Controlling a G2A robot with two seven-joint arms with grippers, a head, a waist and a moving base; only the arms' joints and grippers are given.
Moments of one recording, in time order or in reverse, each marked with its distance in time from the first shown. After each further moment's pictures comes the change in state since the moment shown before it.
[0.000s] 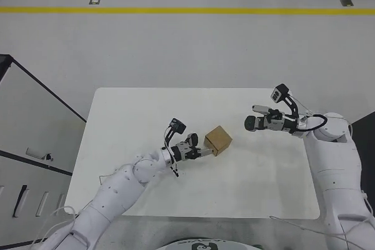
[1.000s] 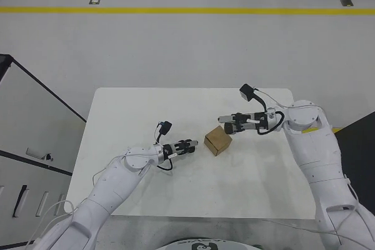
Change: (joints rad) left arm -0.058 -0.012 -0.035 0.161 -0.597 0.320 -0.367; right arm 0.084 -0.044 -0.213 -0.105 -0.285 0.029 -0.056
